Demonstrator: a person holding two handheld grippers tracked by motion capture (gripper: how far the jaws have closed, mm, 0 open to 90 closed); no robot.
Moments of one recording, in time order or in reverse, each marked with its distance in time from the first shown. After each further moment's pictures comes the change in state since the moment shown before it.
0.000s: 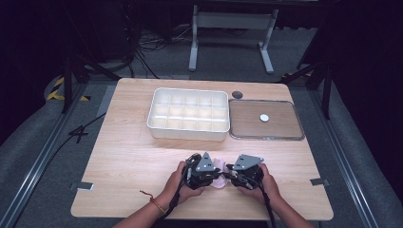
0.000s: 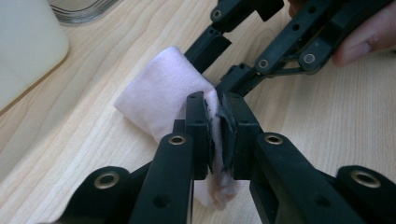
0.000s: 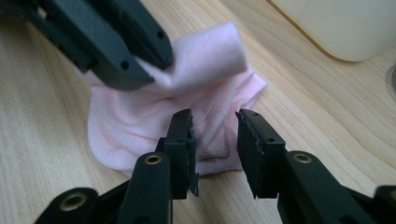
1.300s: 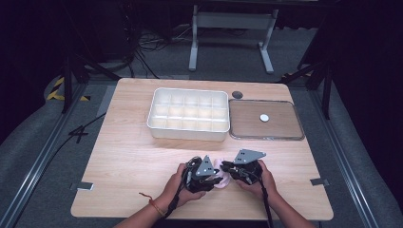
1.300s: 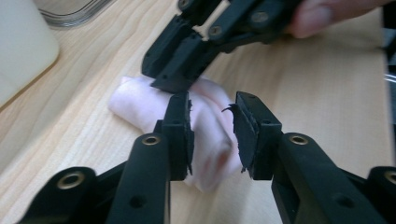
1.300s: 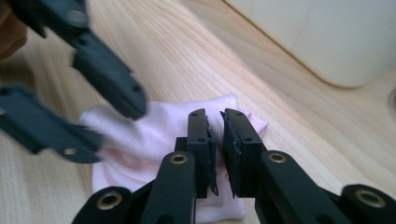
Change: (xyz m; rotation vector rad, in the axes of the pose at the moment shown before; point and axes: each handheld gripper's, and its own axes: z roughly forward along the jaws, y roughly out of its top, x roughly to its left) left arm -0.006 -0.004 -0.006 -0.015 -0.015 0.037; right arm -0.011 0.008 0.002 -0.086 0.061 0.075
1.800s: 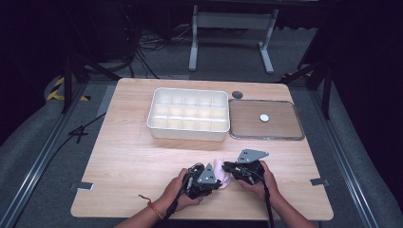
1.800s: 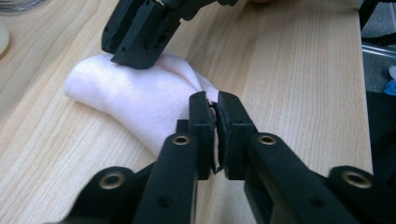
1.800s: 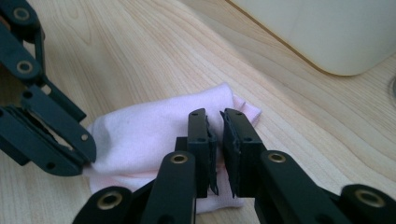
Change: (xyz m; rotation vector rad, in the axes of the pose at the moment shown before) left arm -0.012 -0.007 0.008 0.080 -0.051 0.082; right arm -0.004 -0.006 -0.002 -0.002 0.002 0.013
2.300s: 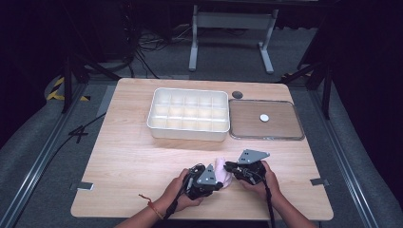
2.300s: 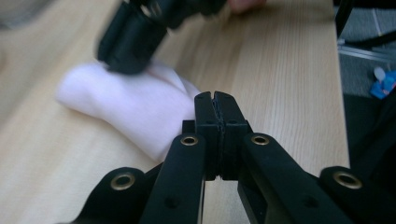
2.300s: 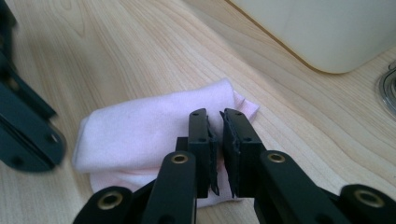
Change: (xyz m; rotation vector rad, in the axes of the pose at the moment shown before) left arm 0.001 0.005 -0.015 -0.073 -0.019 0.005; right arm -0.001 -0.002 -0.003 0.011 -0.023 -0.028
